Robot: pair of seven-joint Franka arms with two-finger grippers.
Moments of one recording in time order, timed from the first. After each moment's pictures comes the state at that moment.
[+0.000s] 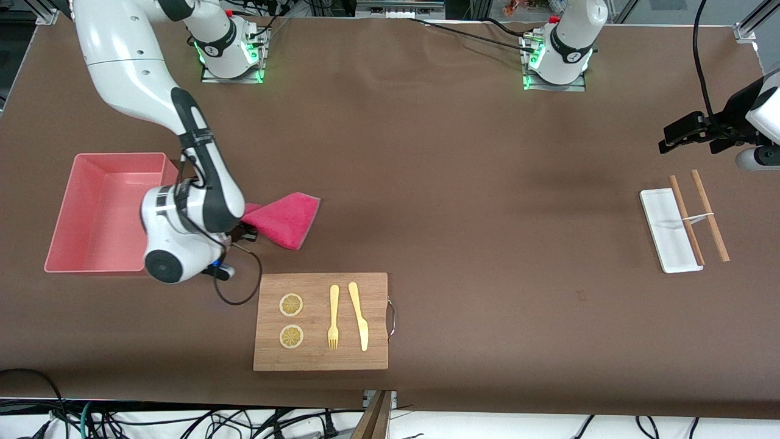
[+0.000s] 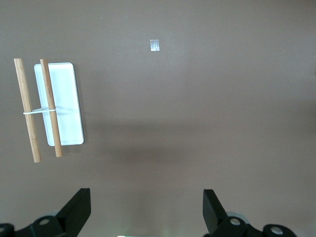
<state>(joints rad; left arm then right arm) 0.02 0.03 0.00 -1.56 -0.06 1.49 -0.04 0.23 0.78 -0.10 -1.43 0.16 1.67 0.47</state>
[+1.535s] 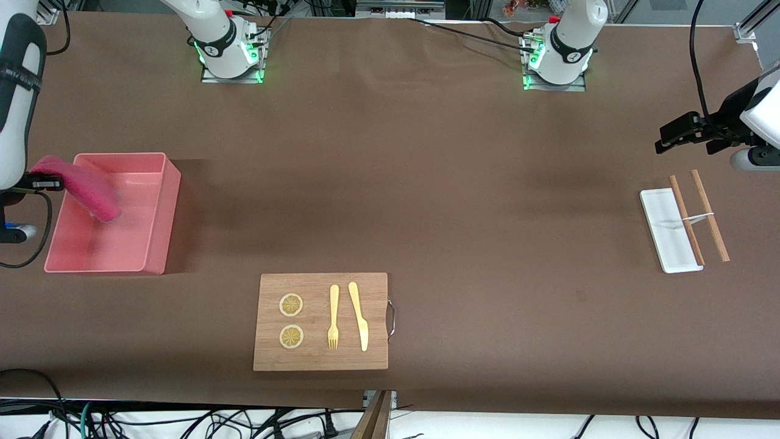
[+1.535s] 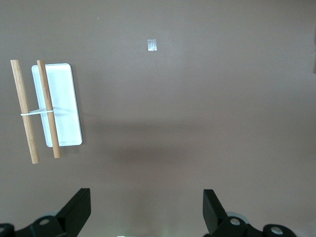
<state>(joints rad) 0.01 0.03 0.00 -1.56 -0.06 1.49 -0.04 0.12 0.57 -0.48 -1.26 -0.01 1.30 -0.33</state>
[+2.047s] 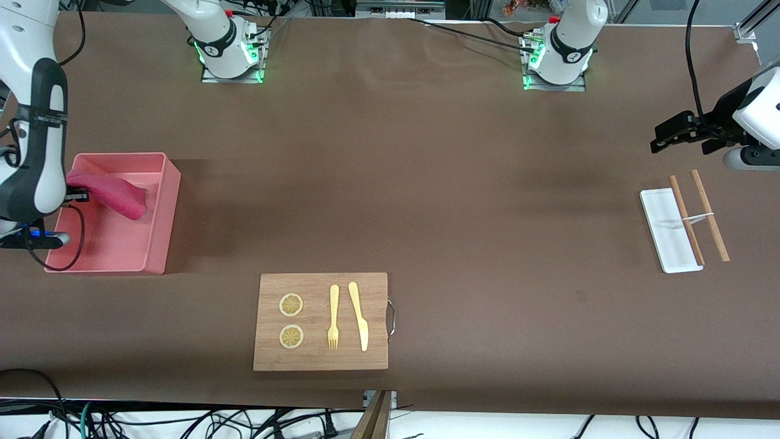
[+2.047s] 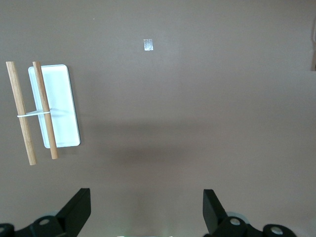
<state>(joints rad) 0.01 0.03 -0.02 -1.56 -0.06 1.49 -0.04 0.11 0.61 -0.48 -1.50 -0.01 1.55 -0.34</state>
